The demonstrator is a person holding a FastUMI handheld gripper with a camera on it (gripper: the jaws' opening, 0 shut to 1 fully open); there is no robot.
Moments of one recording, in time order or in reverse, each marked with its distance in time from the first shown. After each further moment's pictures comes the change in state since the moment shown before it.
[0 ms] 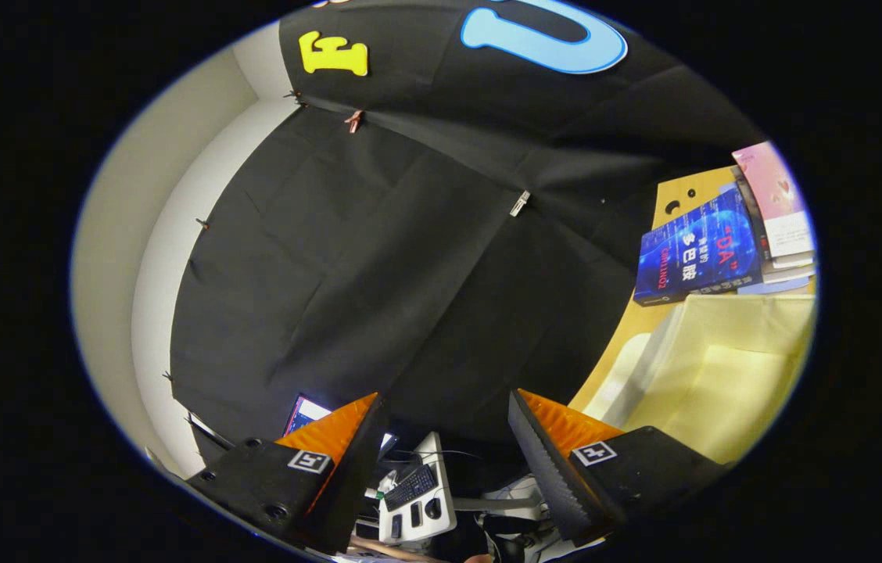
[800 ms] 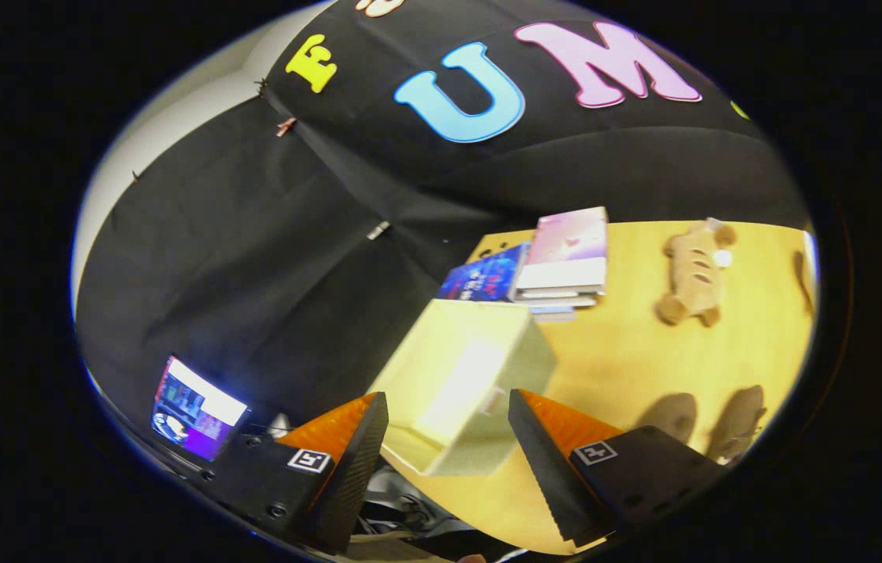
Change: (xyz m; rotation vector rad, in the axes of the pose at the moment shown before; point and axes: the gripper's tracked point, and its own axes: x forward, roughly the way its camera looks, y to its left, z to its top) arm -0.251 -0.138 -0.021 -0.216 -0.059 -0.607
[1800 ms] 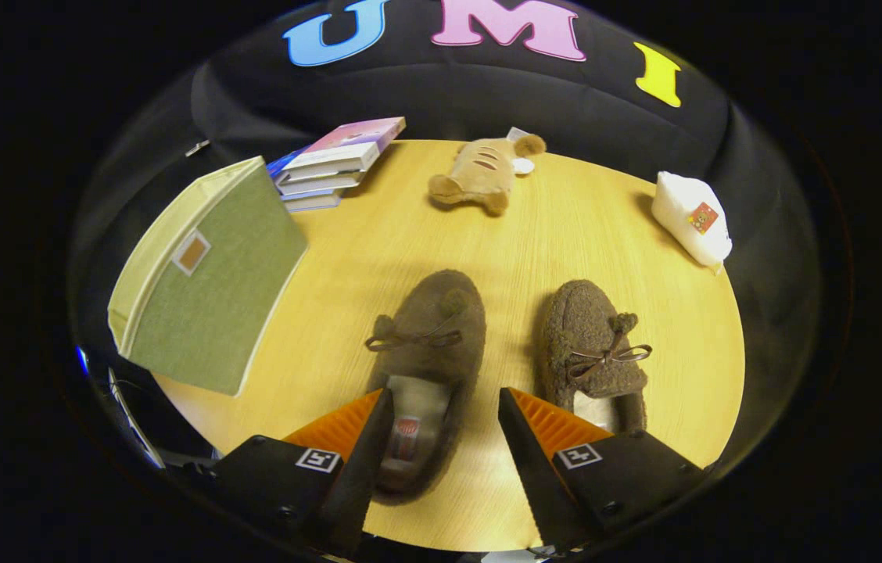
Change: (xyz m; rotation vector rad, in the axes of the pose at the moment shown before) arm -0.019 -0.227 -0.142 -0.068 0.163 -0.645
